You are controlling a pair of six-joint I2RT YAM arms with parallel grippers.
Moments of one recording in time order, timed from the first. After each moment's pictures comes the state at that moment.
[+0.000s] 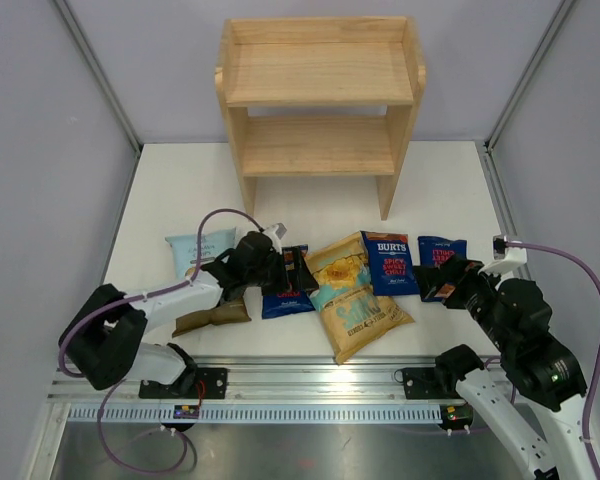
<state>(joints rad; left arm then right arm) -0.67 1.31 0.62 -0.01 0.29 -0.78 0.43 0.33 0.87 -0.82 0.11 0.54</state>
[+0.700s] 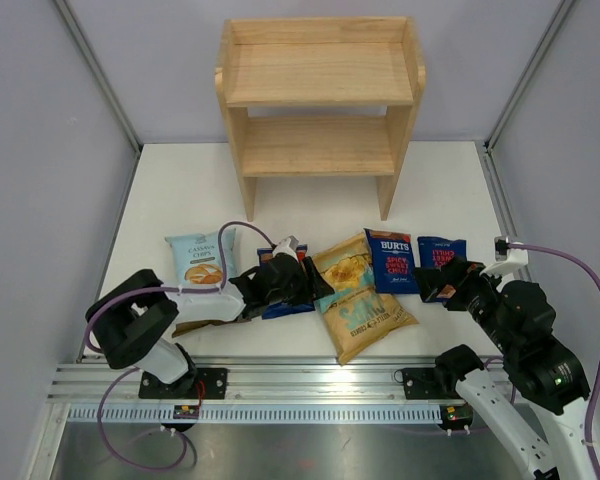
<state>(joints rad) -0.91 1.51 0.61 0.24 0.02 -1.09 0.43 0.32 0.89 -0.83 0.08 0.56</state>
